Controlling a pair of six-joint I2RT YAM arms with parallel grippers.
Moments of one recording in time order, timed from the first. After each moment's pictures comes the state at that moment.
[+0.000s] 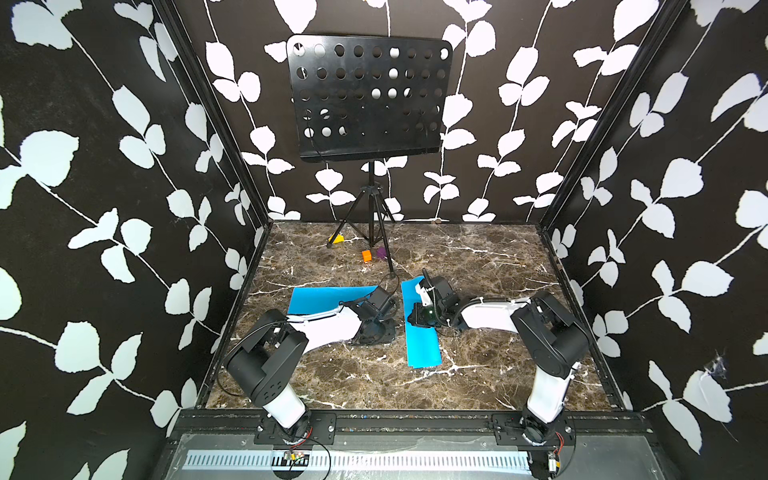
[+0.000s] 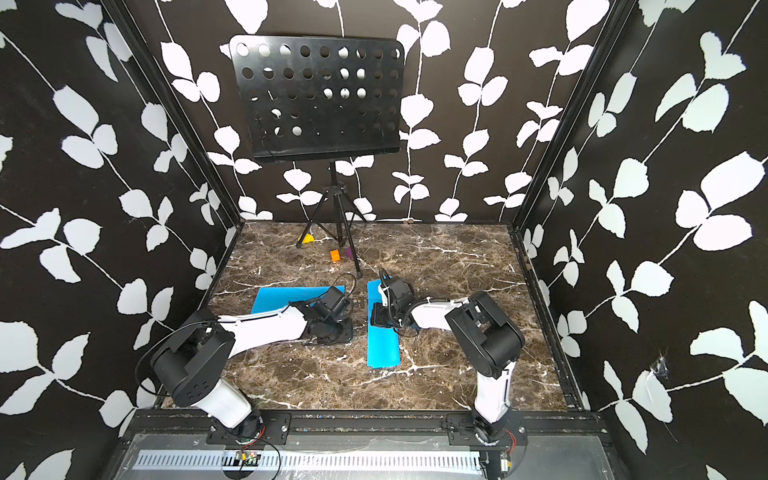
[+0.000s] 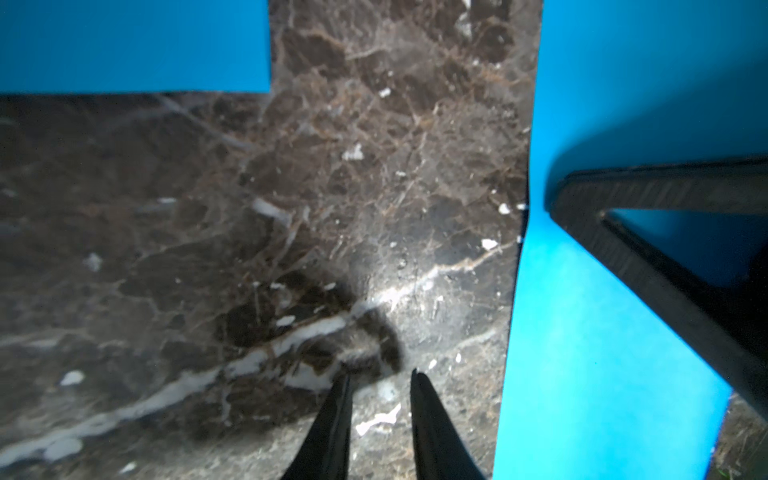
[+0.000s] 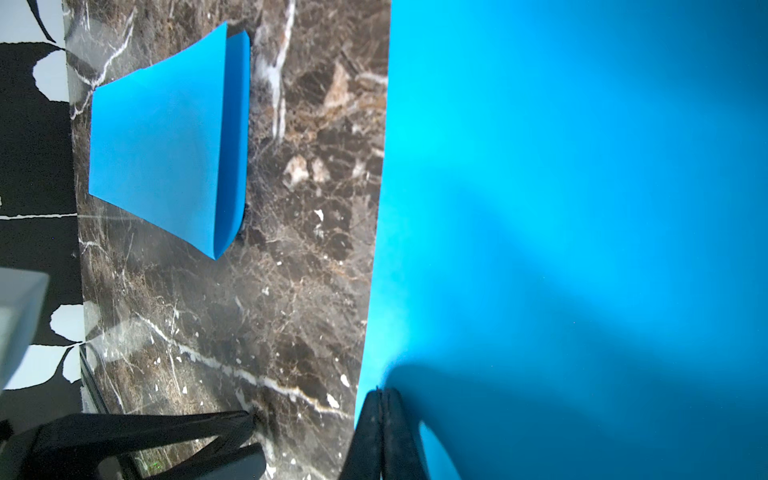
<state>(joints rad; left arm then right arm) -0.76 1.60 0.84 -0.42 0.09 -0.76 0.68 1.85 0.94 -0.01 -0.33 0.69</state>
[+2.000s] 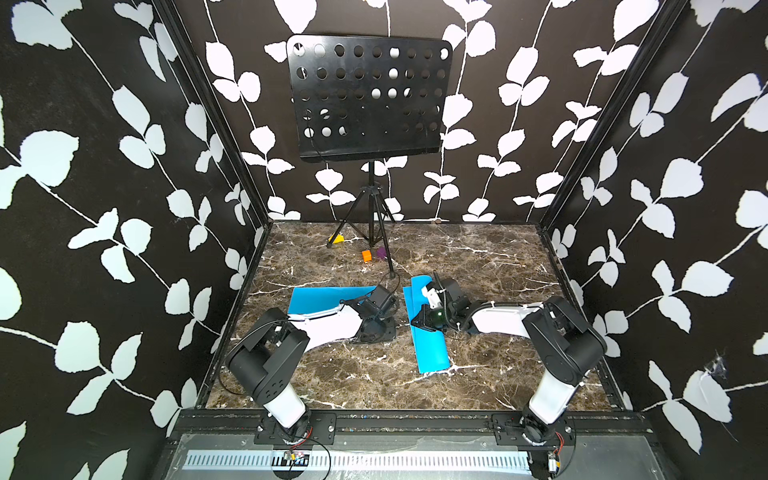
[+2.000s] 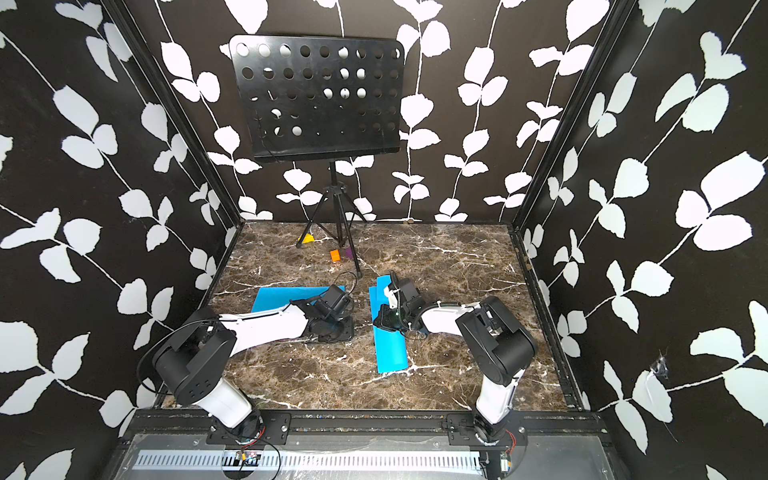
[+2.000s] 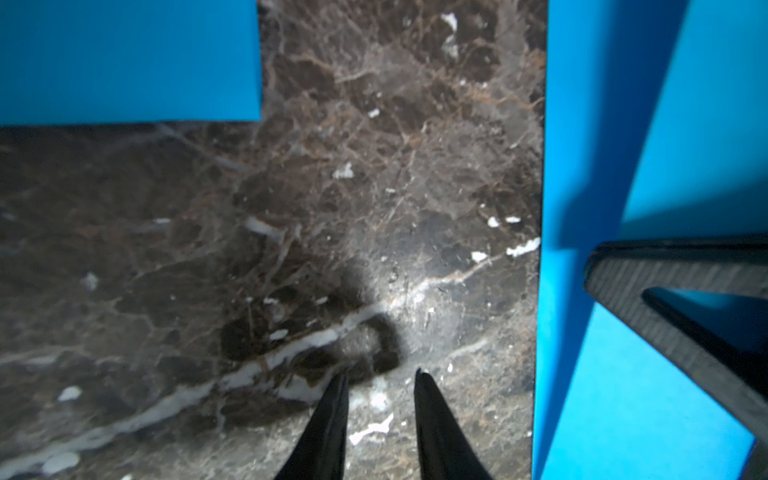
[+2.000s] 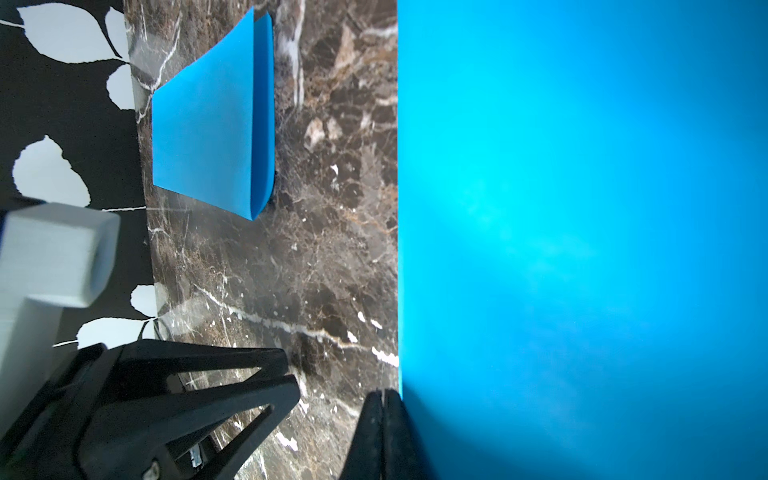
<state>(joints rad) -0.76 1.62 0.86 -0.42 0.09 -0.76 0.63 1.77 0.84 0.05 -0.47 0.75</state>
